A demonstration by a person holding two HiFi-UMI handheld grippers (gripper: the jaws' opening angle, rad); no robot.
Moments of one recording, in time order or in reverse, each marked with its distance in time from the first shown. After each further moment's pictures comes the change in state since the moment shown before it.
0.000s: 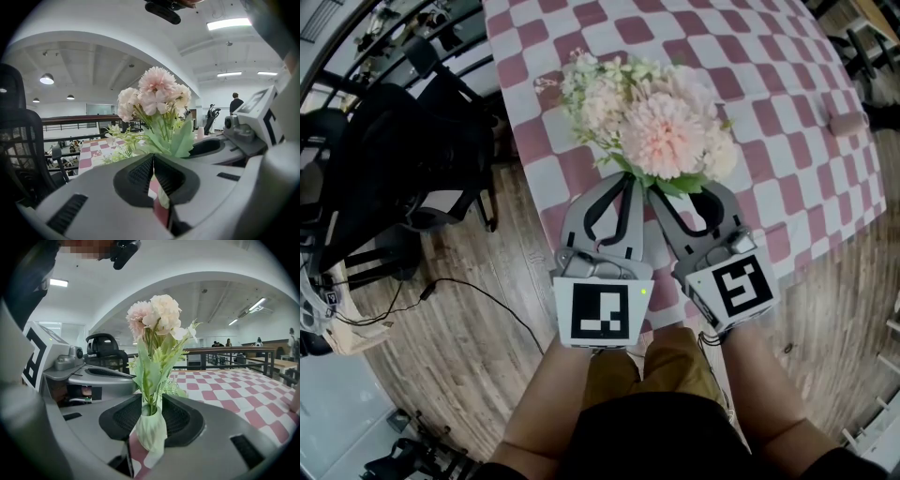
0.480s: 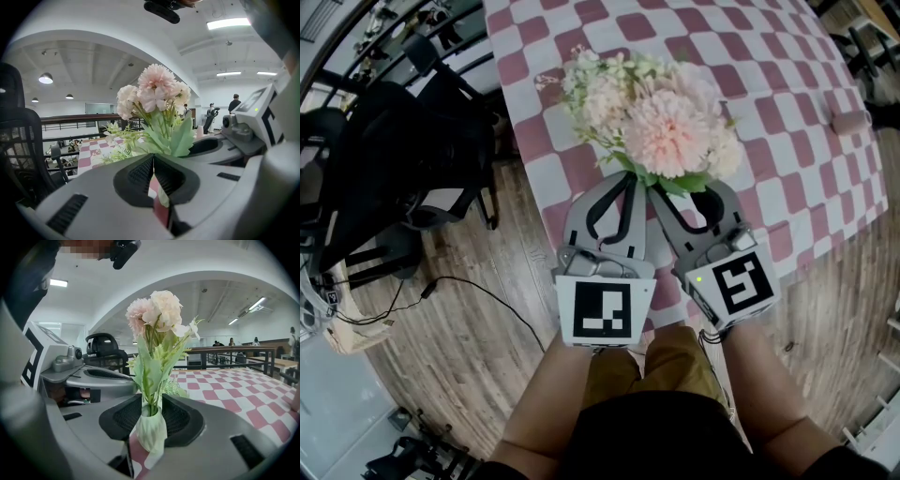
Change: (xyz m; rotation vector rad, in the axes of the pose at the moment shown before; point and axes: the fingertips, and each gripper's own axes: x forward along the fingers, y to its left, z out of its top) left arm 0.002 -0.001 -0.005 0.009 0.011 -0.011; right arm 0.005 0.001 -0.002 0.003 0.003 0.004
